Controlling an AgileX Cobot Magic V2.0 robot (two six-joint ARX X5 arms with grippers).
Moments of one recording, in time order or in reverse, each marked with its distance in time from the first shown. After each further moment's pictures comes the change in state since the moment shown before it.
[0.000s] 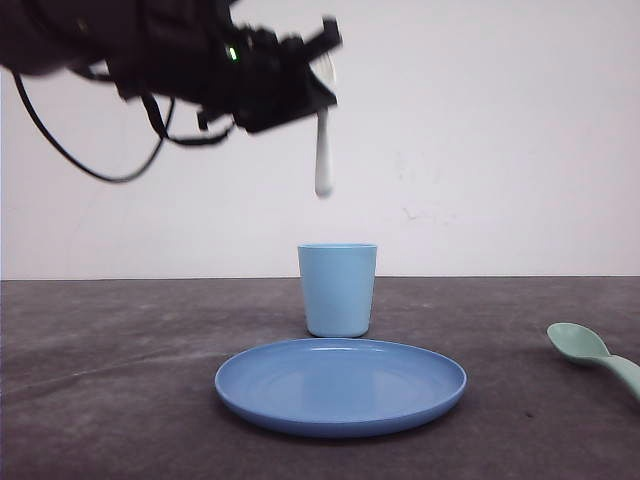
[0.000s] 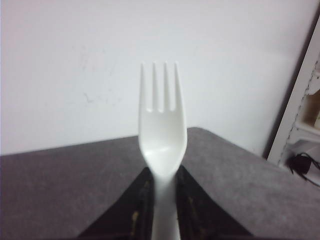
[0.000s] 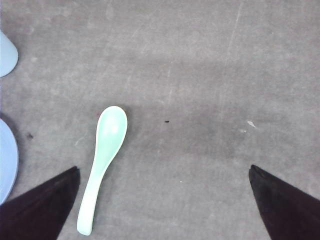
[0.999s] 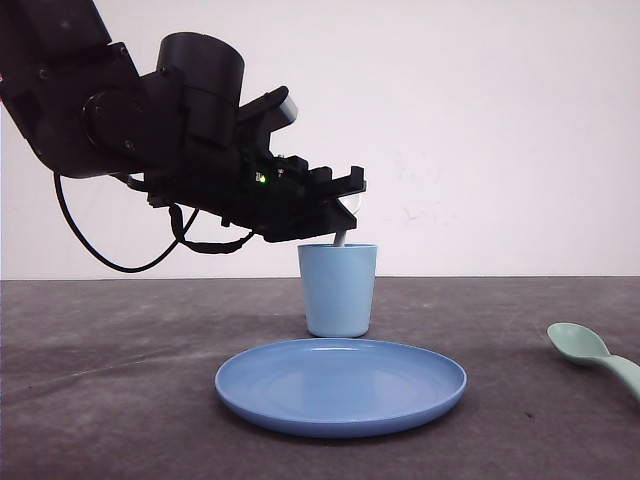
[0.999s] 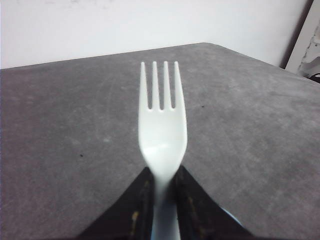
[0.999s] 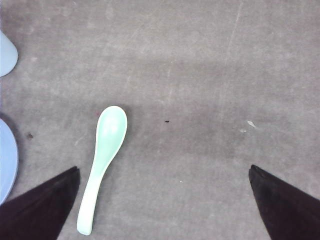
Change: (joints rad) left arm -0.005 0.209 0.030 -0.055 0.026 0.097; right arm 0.000 0.000 0.000 -0.001 0.000 -0.001
